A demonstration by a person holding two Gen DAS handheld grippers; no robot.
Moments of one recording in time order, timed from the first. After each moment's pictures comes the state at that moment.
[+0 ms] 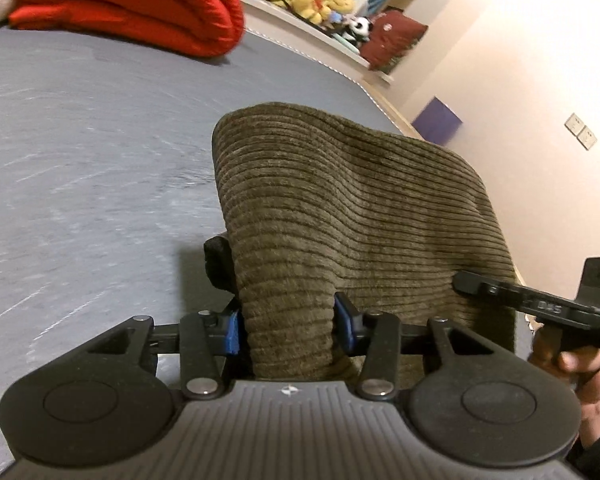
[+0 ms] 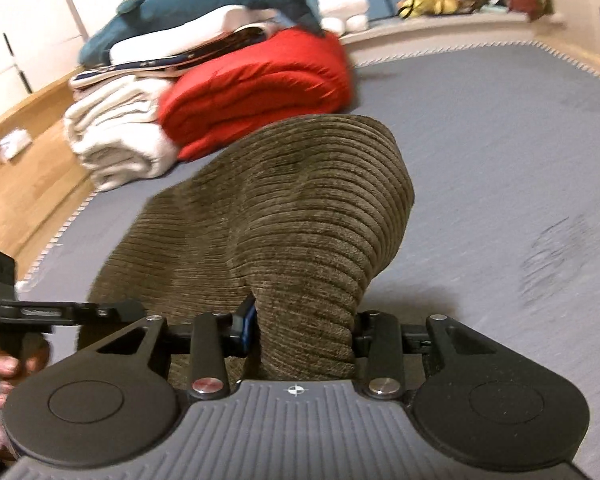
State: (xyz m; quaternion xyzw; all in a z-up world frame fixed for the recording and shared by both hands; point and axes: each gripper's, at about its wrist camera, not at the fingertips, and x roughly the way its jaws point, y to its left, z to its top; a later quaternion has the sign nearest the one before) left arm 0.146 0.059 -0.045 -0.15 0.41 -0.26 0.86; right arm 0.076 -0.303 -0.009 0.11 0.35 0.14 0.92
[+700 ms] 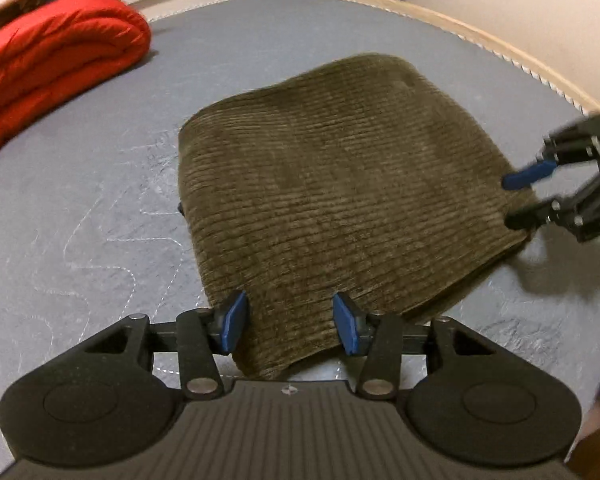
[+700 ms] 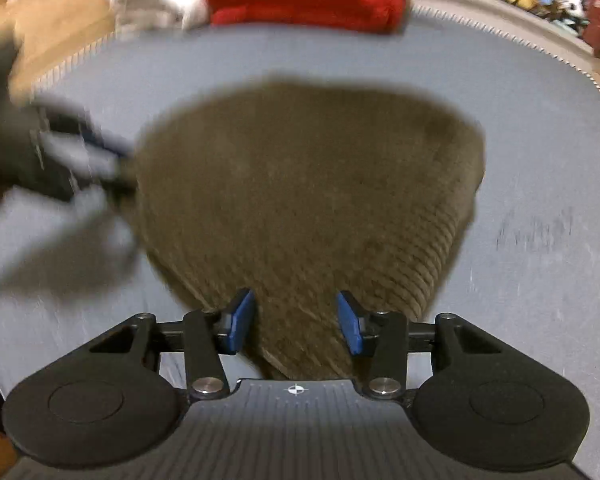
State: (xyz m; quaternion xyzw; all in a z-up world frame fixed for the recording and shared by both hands) left arm 0.094 -0.012 -0.056 0.16 0.42 -0.27 0.85; right arm 0.025 -0.284 -0.067 -0.07 0.45 0.20 0.87
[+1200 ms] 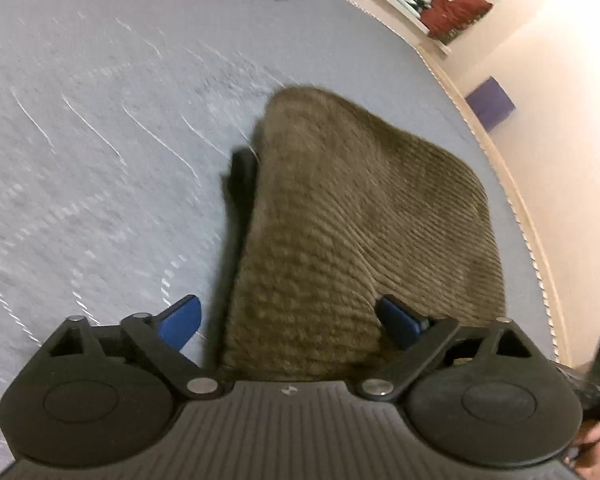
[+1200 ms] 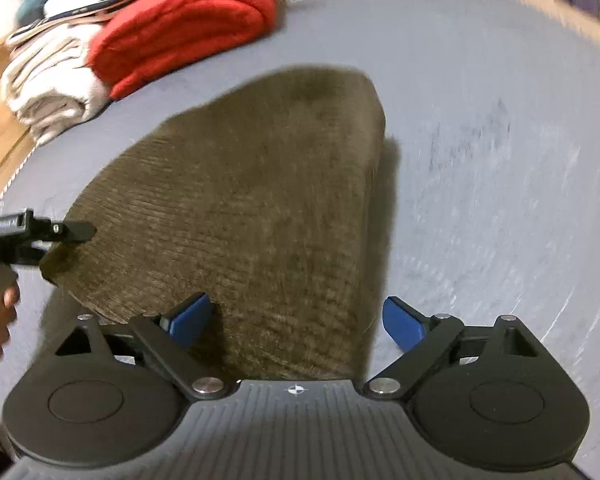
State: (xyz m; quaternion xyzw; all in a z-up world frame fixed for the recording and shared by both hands) left arm 0.155 0.033 -0.115 -0.19 0.50 -0.21 0.82; right arm 0.043 -0.326 -0.100 0.14 0.45 0.07 0.88
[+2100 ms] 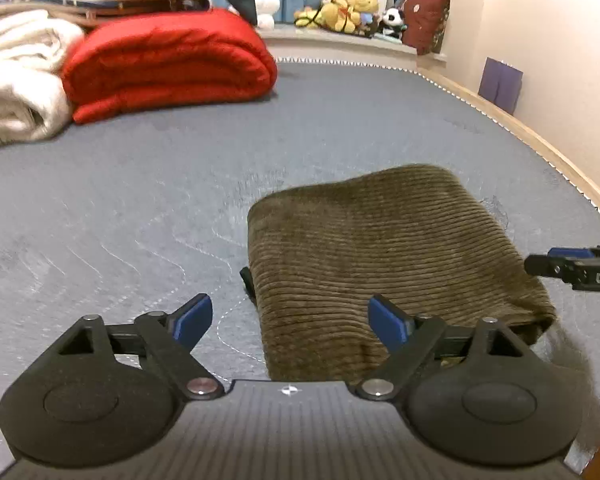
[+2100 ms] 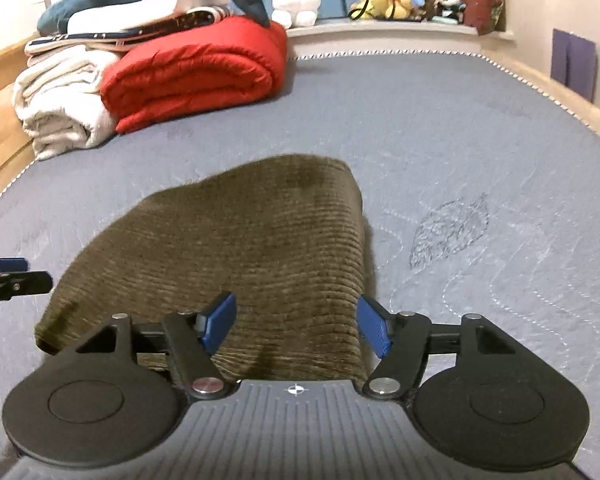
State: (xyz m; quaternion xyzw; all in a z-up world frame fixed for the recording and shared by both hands) left arm 0.050 -0.024 -0.013 0.03 0.36 -0.11 0.93; right arm 0.027 -0.319 -0.033 0.06 0.36 0.06 0.93
